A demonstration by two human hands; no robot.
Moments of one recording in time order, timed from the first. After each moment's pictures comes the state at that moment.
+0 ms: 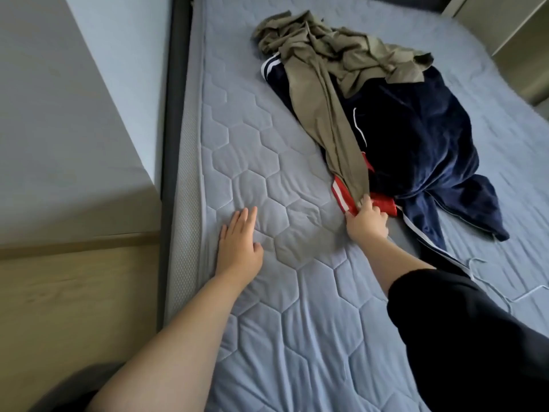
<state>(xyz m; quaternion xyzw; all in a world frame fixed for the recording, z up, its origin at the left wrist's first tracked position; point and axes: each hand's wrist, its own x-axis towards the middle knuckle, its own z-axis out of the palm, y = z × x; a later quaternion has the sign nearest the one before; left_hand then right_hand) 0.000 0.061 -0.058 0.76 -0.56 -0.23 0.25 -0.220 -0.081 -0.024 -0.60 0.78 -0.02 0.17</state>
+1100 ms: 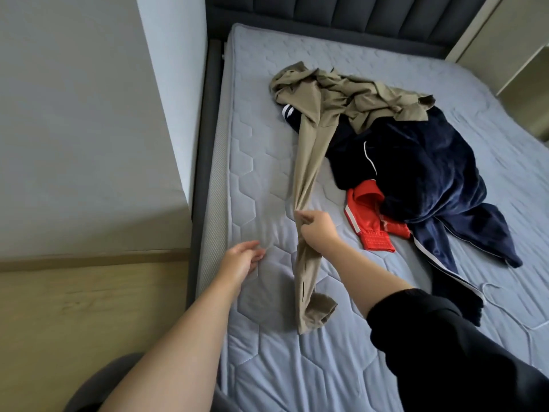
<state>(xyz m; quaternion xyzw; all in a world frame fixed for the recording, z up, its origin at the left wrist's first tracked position) 0.031 0.079 -0.033 0.62 -0.12 -0.56 0.53 -0.107 -0.033 0.017 -0.69 0.59 -0.16 0.38</state>
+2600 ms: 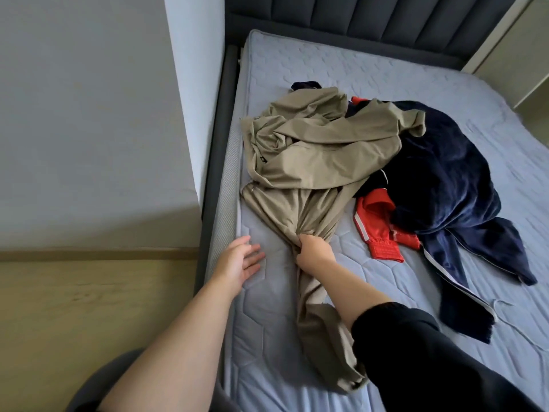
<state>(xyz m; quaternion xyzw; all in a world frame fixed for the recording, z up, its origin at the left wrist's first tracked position) 0.047 0.082 -0.024 0.57 -0.03 -0.58 0.58 -0.096 -0.016 -0.011 -0.80 0.57 0.08 0.19</state>
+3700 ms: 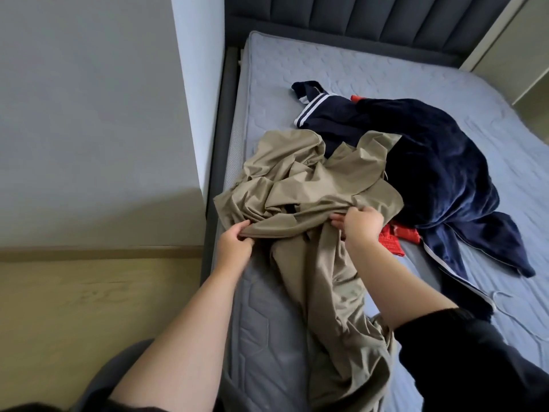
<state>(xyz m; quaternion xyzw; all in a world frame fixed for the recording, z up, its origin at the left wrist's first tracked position) 0.058 0.089 -0.005 0.73 -0.27 -0.37 0.51 -0.114 -0.024 0.065 -0.36 0.67 -0.42 0.48</state>
